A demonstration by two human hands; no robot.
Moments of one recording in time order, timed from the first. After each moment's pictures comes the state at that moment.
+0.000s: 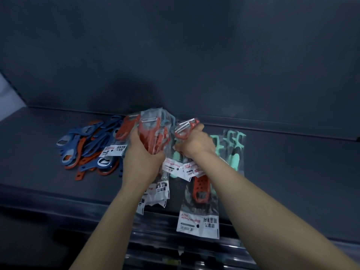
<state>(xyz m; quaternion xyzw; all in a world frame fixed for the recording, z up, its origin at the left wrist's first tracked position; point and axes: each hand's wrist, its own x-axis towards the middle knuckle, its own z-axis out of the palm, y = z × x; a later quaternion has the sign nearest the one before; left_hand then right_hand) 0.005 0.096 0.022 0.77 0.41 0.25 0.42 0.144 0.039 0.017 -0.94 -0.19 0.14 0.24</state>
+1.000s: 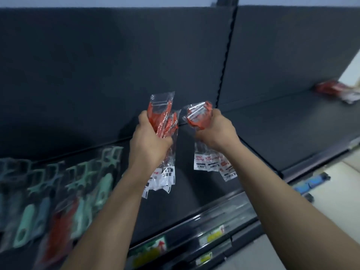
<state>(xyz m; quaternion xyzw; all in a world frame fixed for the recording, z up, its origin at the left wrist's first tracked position) 0.202 -0.133 0.071 0.87 0.14 0.16 0.44 0.263 -0.291 0.074 -0.93 -0.02 -0.04 0.36</state>
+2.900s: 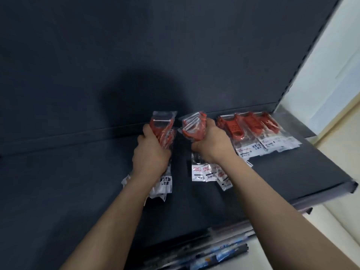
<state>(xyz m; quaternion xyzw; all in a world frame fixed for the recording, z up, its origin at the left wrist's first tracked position) 0.589 -0.731 0.031 0.90 0.24 0.09 0.34 0.650 -0.868 0.050 -0.95 -0.09 0.05 0.31</state>
